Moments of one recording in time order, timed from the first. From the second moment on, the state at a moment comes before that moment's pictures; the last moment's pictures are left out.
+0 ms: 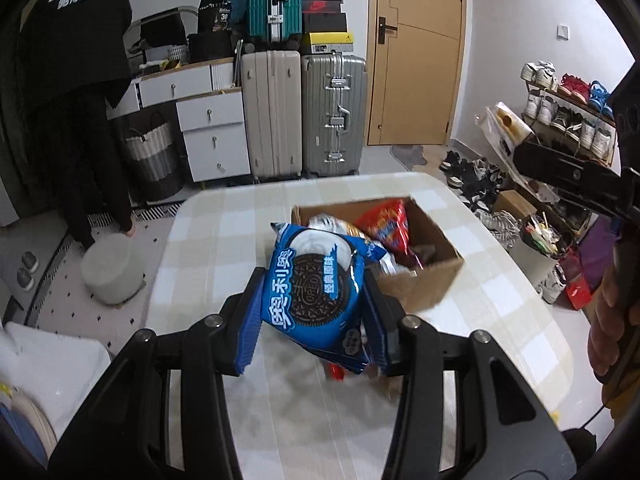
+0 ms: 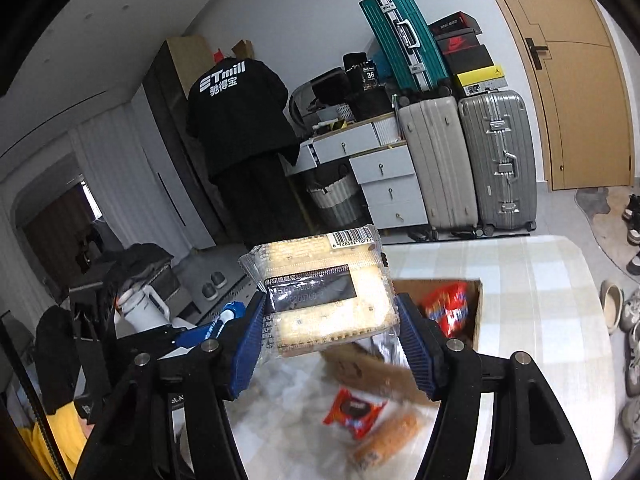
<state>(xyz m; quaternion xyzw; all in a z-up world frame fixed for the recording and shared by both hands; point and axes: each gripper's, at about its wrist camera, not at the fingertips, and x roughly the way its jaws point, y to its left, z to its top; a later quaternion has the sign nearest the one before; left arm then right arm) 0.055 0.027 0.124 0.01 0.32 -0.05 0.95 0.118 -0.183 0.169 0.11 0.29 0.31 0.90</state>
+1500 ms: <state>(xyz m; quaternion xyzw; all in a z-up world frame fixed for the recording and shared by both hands) 0.267 -0.048 0.031 0.00 0.44 -0.08 0.90 0.260 -0.179 0.072 0.09 0.41 0.23 0.88</state>
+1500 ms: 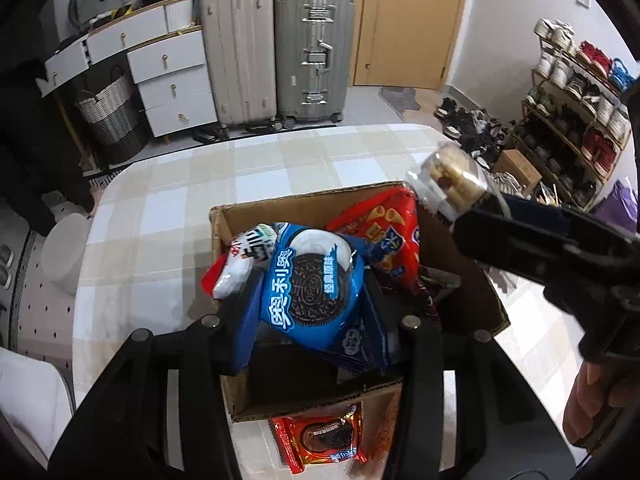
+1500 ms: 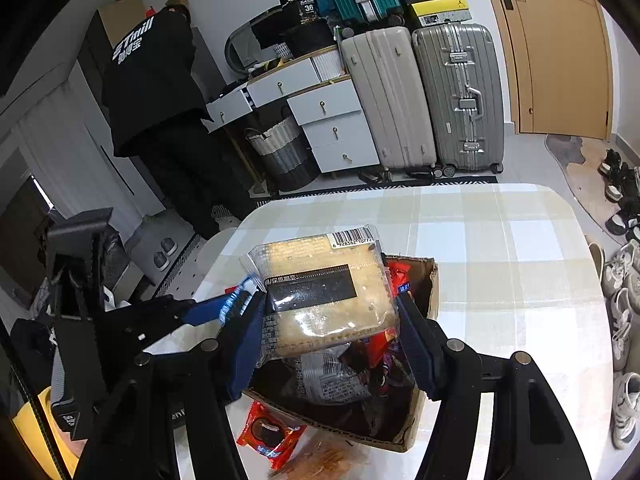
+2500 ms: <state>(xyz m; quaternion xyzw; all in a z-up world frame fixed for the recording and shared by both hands) 0.234 -0.018 0.062 0.00 0.41 -0.07 0.91 0.270 -0.155 0.034 0.03 0.47 0.21 0.86</state>
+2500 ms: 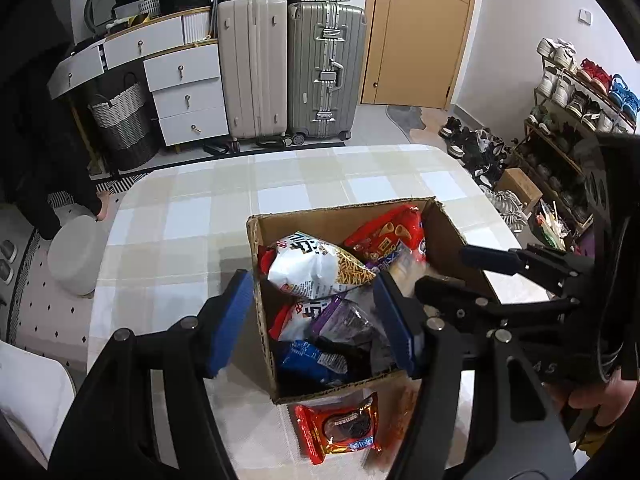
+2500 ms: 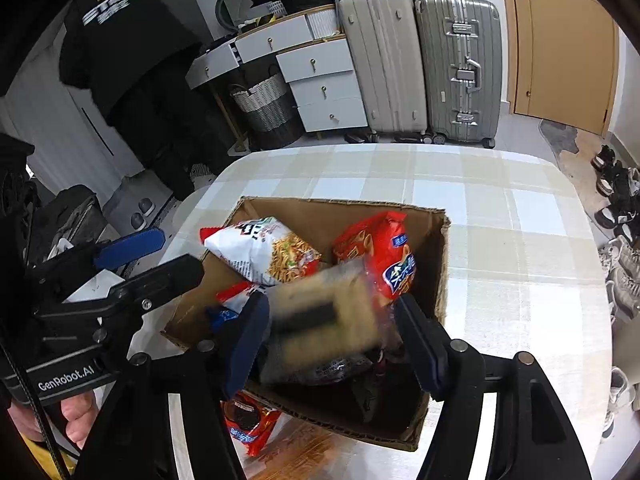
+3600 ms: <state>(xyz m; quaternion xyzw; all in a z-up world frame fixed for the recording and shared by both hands) 0.029 0.024 0.135 -0.01 0.34 -0.01 0.94 0.106 -0.151 0.153 0.01 0.39 0.23 0.89</state>
